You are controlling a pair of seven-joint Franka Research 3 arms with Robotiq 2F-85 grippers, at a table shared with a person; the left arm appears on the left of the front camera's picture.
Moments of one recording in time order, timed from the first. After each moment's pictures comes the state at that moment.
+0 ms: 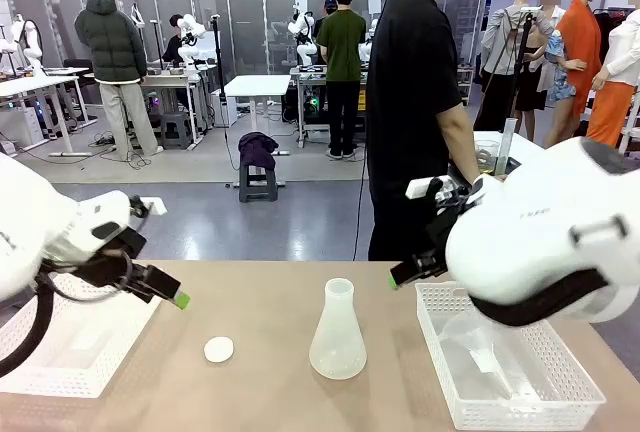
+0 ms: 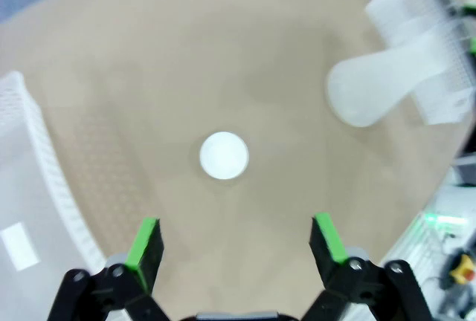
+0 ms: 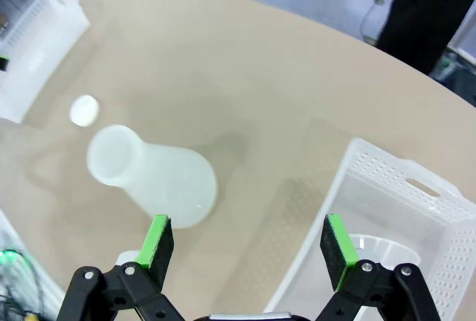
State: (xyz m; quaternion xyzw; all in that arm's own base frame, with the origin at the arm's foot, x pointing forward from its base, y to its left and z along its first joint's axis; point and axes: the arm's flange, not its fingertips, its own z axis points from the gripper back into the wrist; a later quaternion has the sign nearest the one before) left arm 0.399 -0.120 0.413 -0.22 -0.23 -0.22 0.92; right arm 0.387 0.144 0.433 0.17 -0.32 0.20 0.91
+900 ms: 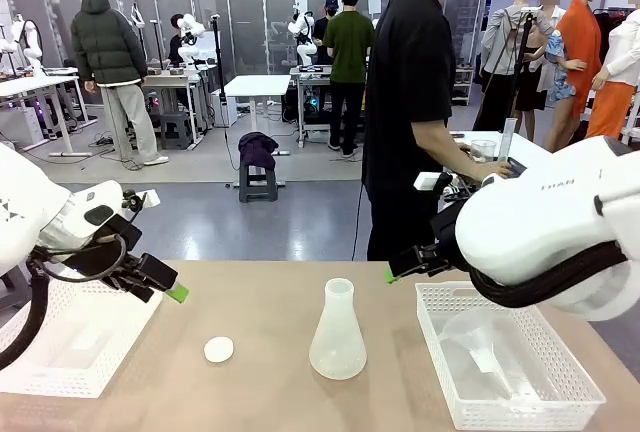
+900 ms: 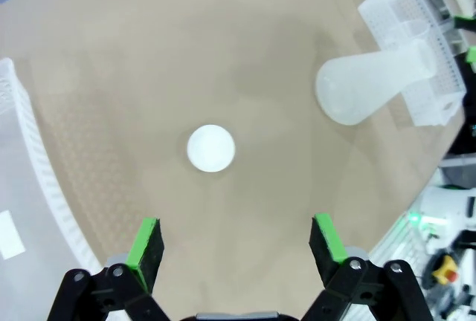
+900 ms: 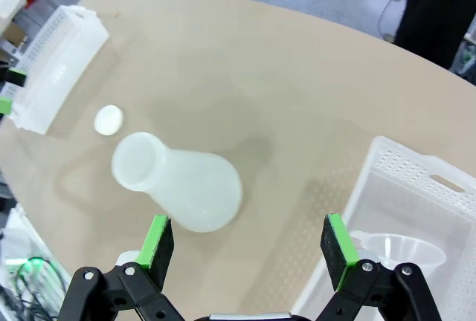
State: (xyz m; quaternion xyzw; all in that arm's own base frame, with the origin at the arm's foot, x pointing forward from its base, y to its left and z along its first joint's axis) left arm 0.400 -0.123 0.419 -0.23 -0.21 -0.20 0.93; right arm 0.386 0.147 0.429 0.21 -0.31 0.18 0.91
